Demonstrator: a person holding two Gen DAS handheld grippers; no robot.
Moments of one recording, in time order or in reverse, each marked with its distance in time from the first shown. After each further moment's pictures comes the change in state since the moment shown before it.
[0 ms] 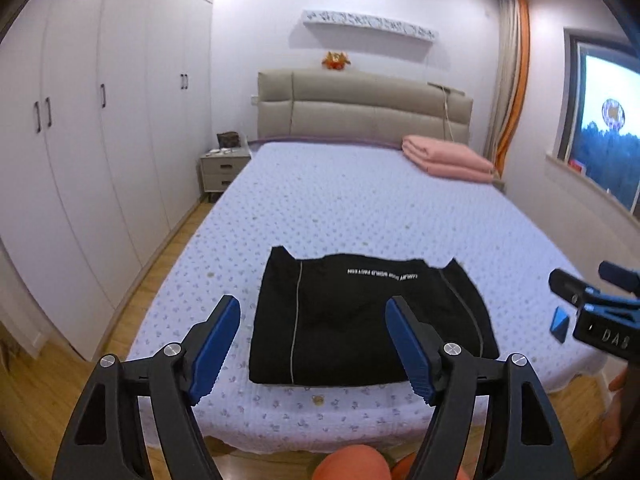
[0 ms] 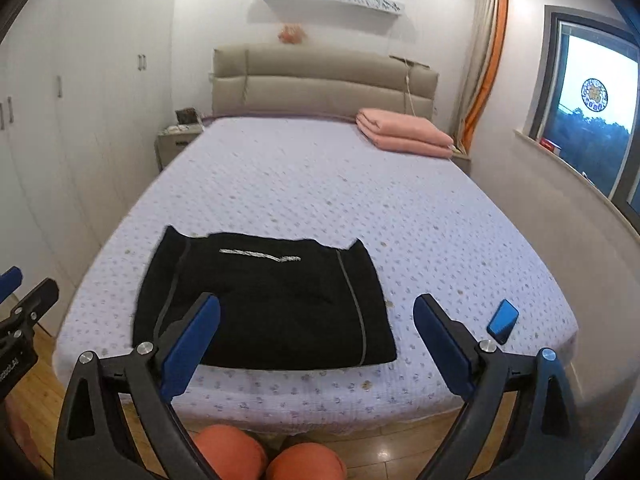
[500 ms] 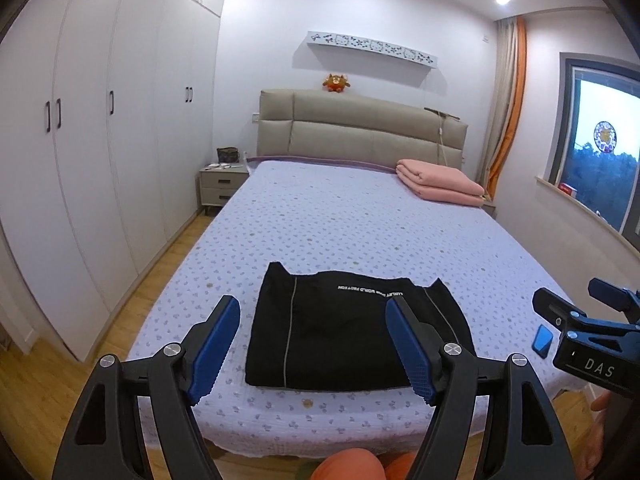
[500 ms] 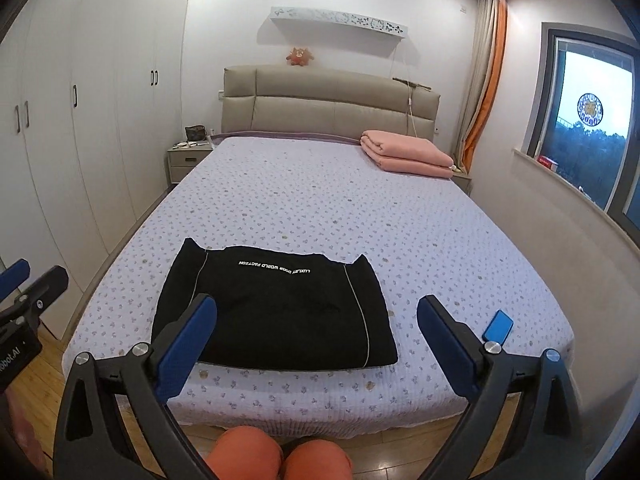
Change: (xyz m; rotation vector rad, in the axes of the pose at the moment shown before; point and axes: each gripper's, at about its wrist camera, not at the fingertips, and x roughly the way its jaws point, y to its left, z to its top) left arm -0.043 -0.005 -0.002 -0.024 -0.061 -0.025; right arm -0.039 0.009 -0.005 0.003 -0.044 0.011
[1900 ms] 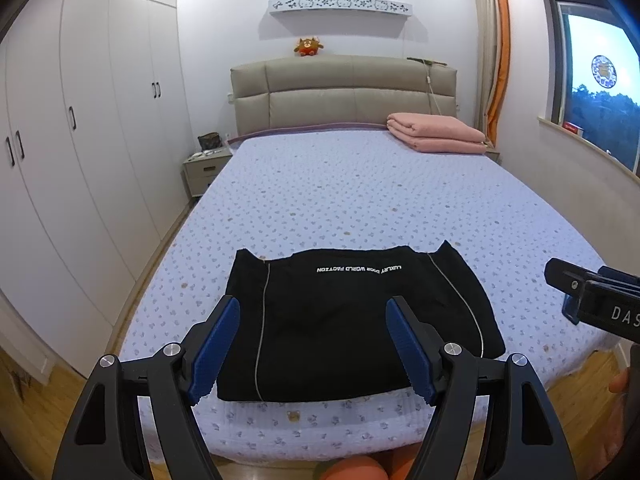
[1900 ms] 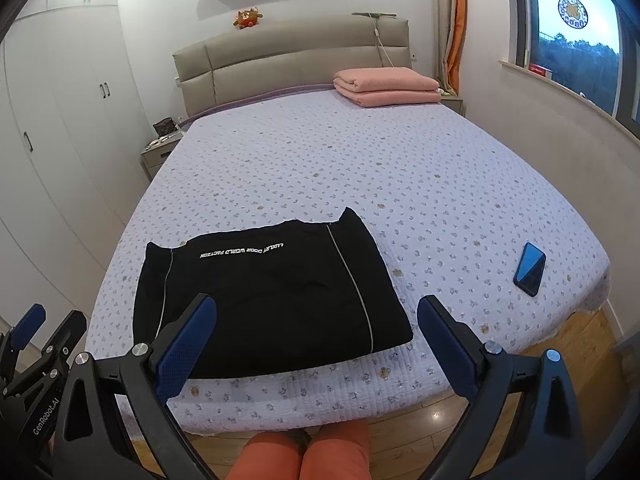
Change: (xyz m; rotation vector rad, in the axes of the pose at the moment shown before) left arm 0.113 -0.080 -0.006 0.152 0.110 0.038; right arm 0.119 -0.087 -0.006 0.216 0.166 0.044
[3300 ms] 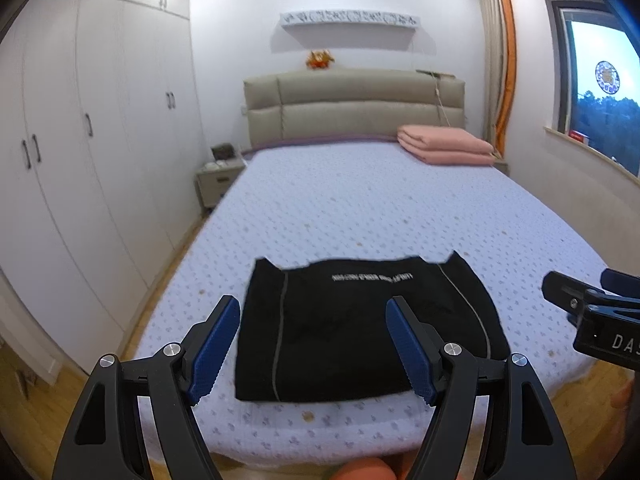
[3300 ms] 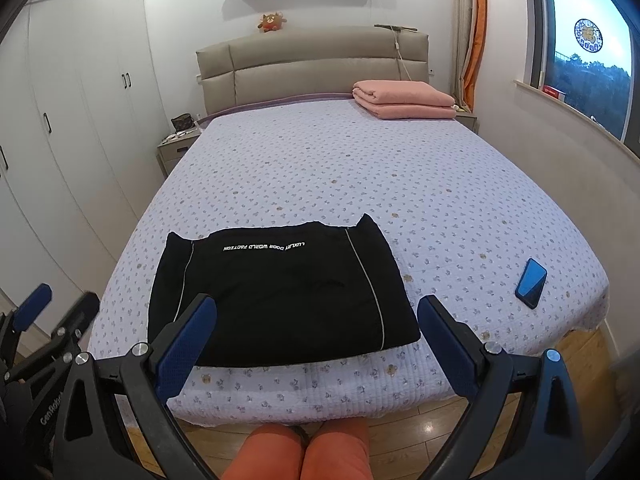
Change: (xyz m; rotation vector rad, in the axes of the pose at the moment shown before) left arm -0.026 0.010 -0.004 -0.010 -0.059 0.053; right arm -0.027 0.023 -0.008 -0.070 -0.020 0.028
